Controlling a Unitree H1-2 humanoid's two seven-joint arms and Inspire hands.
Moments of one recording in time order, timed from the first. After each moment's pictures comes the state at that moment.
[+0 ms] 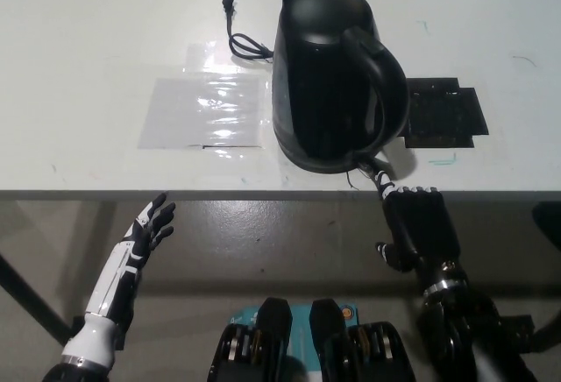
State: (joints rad) left_arm -0.07 0.17 0.02 0.03 -0.02 -0.20 -0.12; right_arm -0.34 -0.14 0.37 0.20 -1.10 0.18 -0.10
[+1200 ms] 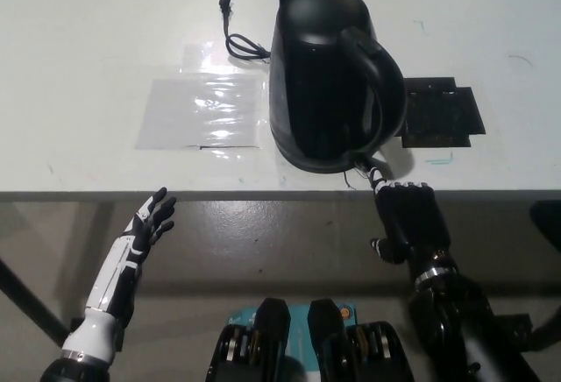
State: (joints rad) left_arm -0.08 0.17 0.01 0.02 -0.02 -0.19 -0.12; right_arm -0.41 -0.13 0.39 0.32 -1.05 0.20 -0.12
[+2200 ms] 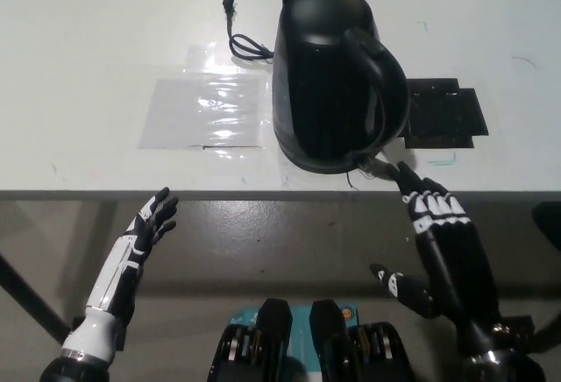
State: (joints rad) left_arm -0.08 0.18 0.01 0.02 -0.02 -0.19 -0.13; right_arm -0.08 -0.17 0.32 -0.22 -0.84 -0.01 -0.18
